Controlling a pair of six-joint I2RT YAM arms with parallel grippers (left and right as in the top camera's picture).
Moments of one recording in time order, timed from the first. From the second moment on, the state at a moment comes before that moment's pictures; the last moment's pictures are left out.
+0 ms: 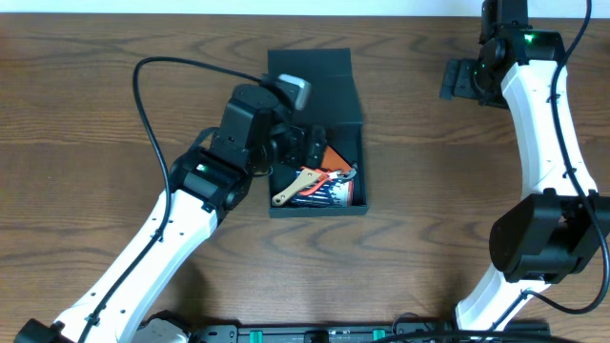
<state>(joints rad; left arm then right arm) -0.51 1.37 1.13 -0.40 0.18 -0.27 -0.03 1.93 1.87 -1.16 0.20 0.24</state>
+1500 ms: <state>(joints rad) -0.18 1.60 1.13 -0.60 -0.06 -0.54 -0.02 1.93 1.61 -0.97 0.00 0.18</state>
